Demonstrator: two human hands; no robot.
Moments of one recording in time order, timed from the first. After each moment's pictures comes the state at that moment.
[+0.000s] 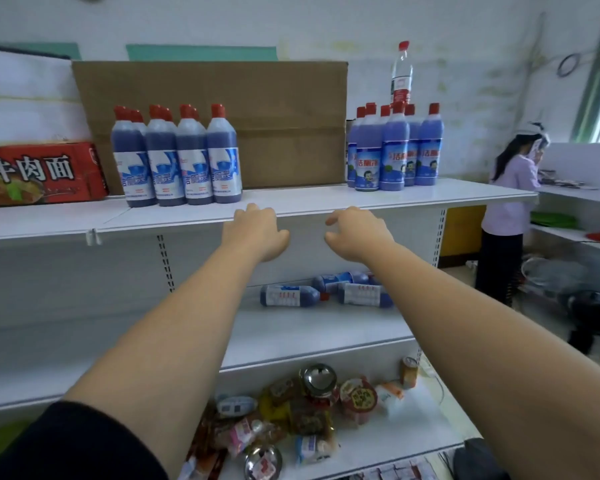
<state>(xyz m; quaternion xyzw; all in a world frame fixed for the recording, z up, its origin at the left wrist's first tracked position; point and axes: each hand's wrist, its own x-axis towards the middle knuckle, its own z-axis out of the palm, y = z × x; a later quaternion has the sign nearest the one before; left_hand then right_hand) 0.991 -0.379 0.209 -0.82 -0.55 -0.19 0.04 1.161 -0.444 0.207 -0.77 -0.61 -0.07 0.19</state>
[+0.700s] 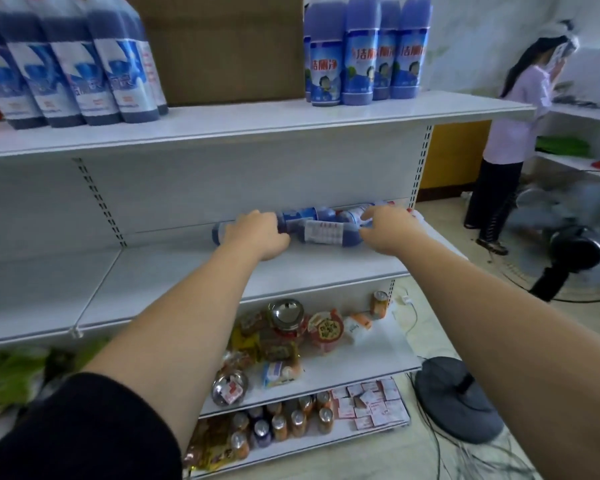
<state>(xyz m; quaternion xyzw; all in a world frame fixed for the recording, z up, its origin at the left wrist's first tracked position) 1.116 -0.369 0.088 -0.83 -0.56 -0.06 -0.04 1.331 -0.455 0.090 -0.83 -0.54 0.03 0.09</state>
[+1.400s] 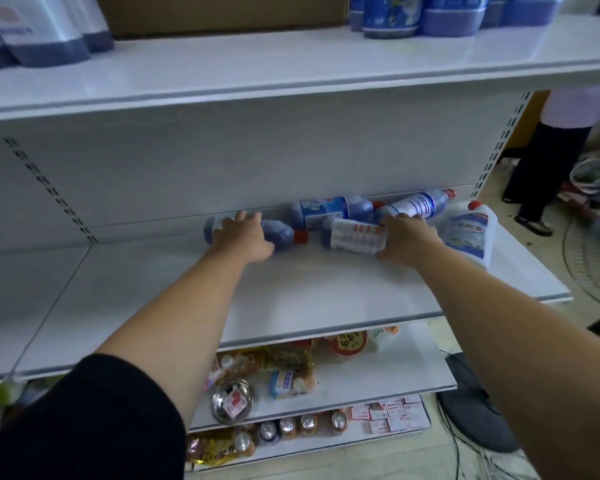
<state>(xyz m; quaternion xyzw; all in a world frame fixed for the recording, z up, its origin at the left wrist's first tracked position) 1.125 -0.179 -0.010 -0.78 -0.61 0.03 -0.07 1.384 -0.276 -0.009 -0.82 -0.57 0.09 0.01</state>
